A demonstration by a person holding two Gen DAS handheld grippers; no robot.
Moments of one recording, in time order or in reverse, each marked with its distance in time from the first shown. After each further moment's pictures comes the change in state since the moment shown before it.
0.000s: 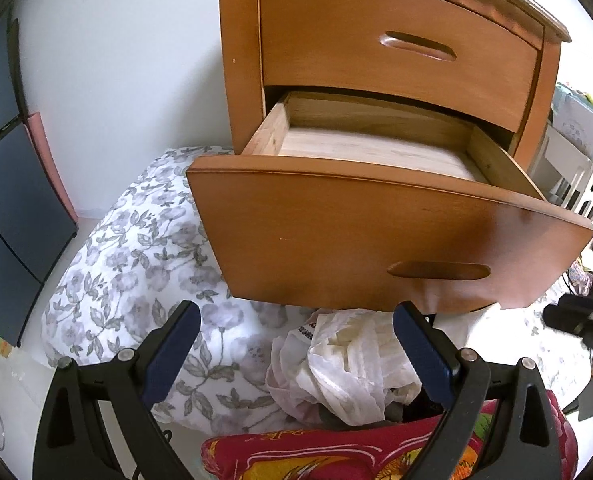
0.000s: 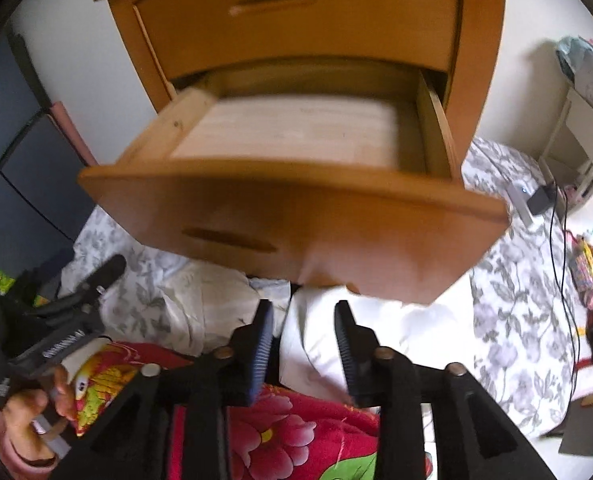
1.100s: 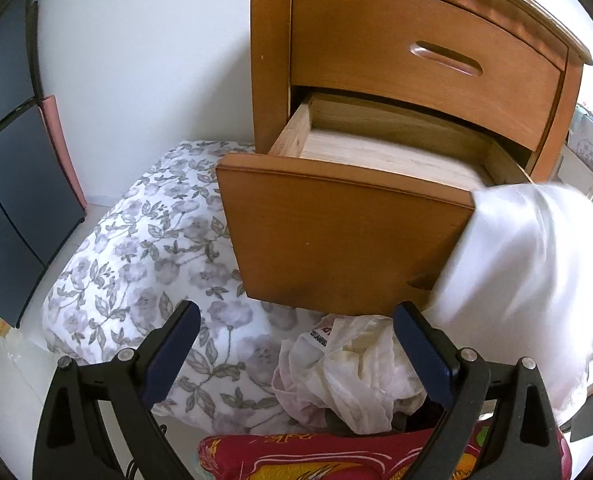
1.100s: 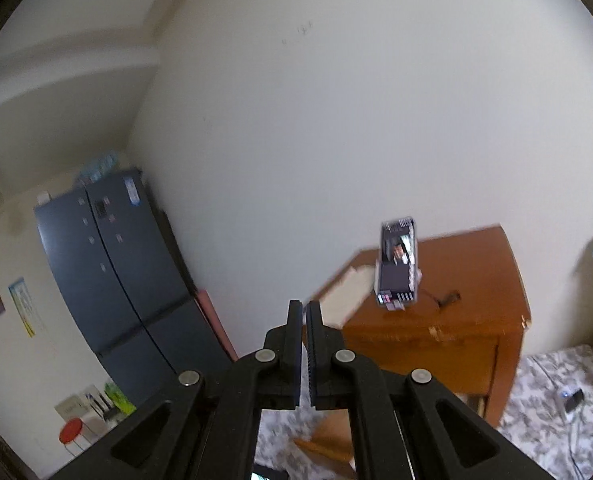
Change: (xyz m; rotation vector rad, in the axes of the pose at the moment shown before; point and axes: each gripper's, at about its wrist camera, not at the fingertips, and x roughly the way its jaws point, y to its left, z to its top) left arm 0.002 0.014 0.002 -0.072 -0.001 0.031; right arm -0.366 0.006 0.141 -0.039 -0.708 0.449
